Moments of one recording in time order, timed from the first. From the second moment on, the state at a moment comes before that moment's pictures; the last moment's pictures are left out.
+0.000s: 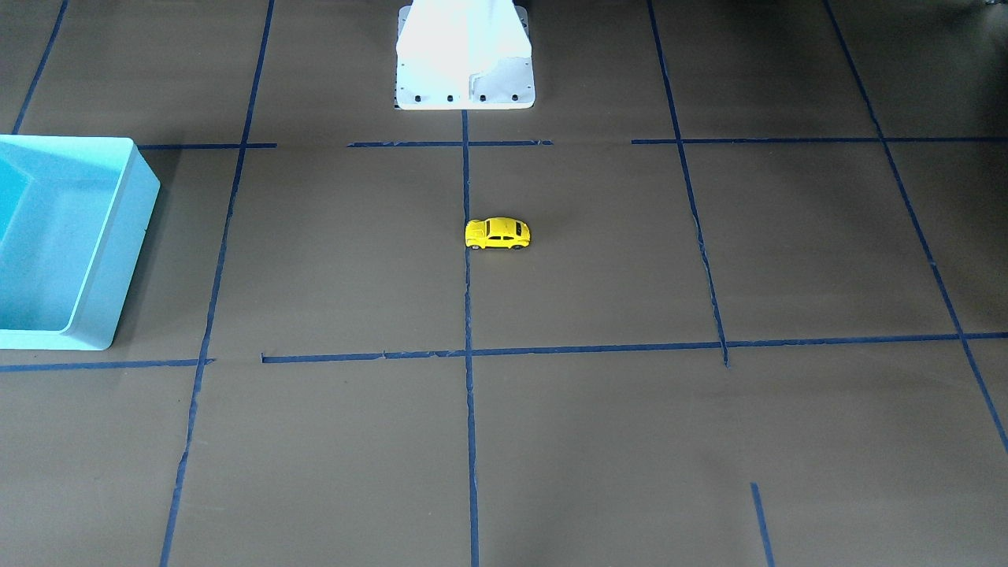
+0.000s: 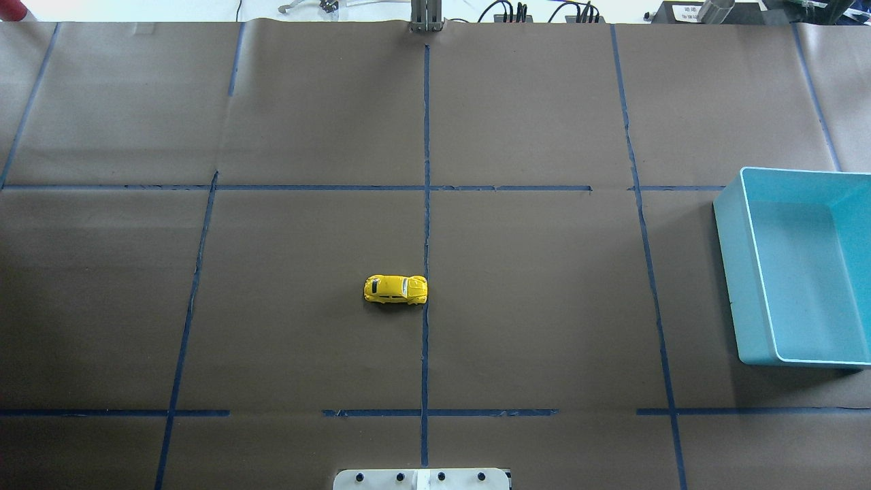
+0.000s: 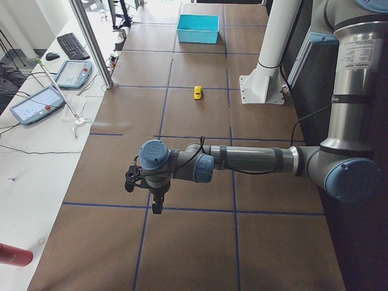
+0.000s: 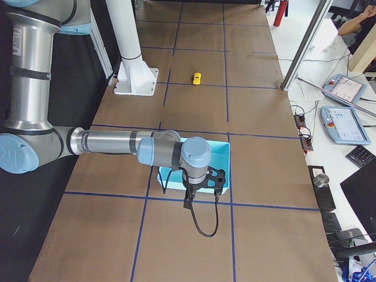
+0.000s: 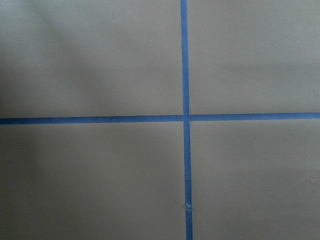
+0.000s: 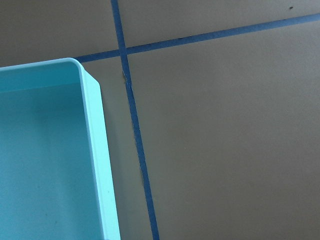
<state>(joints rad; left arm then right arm) -1.57 -1.58 -1.58 -1.67 -2.36 -0.06 1.63 -1.73 1.77 -1.69 2.34 0.09</state>
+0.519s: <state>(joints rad) -1.57 -1.58 -1.58 -1.67 -2.36 -0.06 1.63 -1.73 1.77 -1.69 2.34 0.09</state>
